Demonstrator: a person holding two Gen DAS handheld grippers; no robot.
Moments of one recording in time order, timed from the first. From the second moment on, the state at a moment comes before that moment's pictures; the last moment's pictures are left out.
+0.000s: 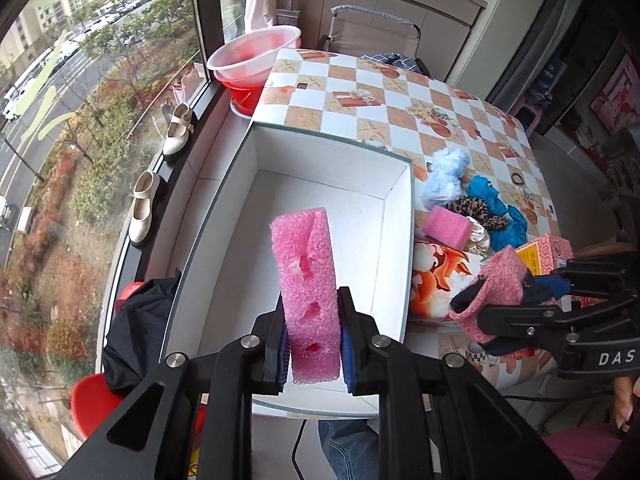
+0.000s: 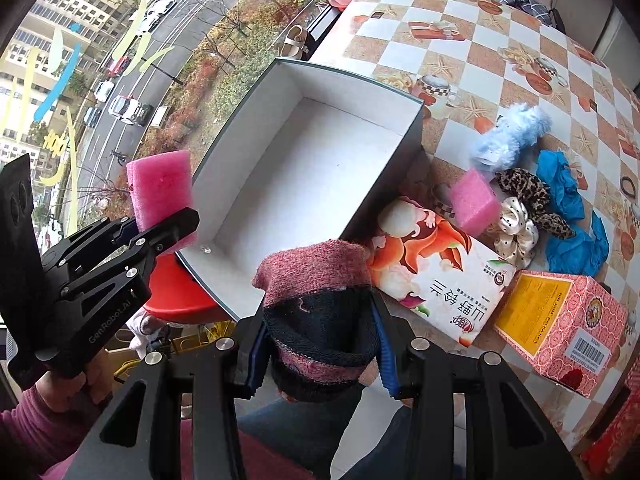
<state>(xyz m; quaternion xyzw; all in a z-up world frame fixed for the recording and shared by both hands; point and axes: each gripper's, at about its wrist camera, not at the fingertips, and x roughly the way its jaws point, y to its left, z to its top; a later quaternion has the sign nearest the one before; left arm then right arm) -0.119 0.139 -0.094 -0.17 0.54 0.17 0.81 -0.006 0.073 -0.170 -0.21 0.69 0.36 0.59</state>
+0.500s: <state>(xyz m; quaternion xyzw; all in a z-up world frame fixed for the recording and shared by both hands) -0.148 0.174 -0.120 -0.20 0.55 0.23 0.78 -0.029 0.127 -0.196 -0.27 0.69 0.41 0.54</state>
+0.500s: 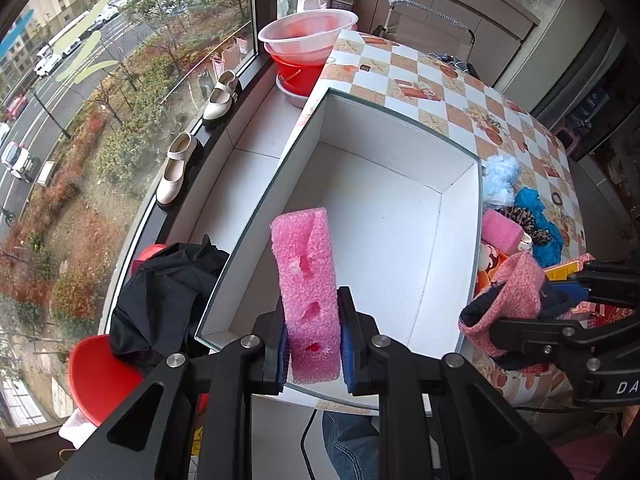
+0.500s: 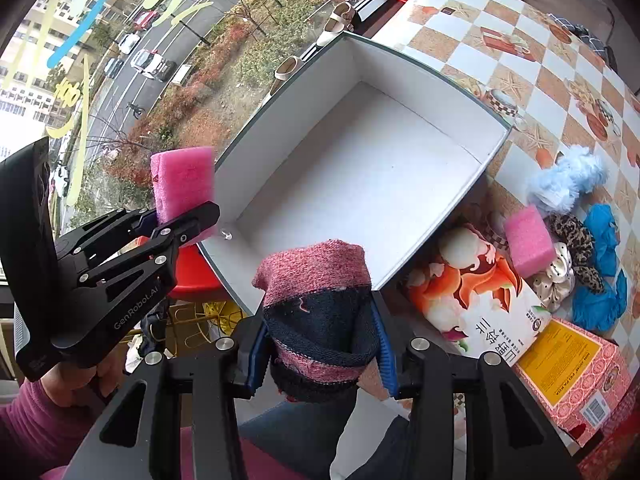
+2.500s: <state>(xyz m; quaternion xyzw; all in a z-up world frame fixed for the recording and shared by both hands) -0.128 0.182 -0.142 -0.17 0.56 0.22 0.78 -0.046 0.154 -0.225 -0.28 0.70 0.42 0.51</state>
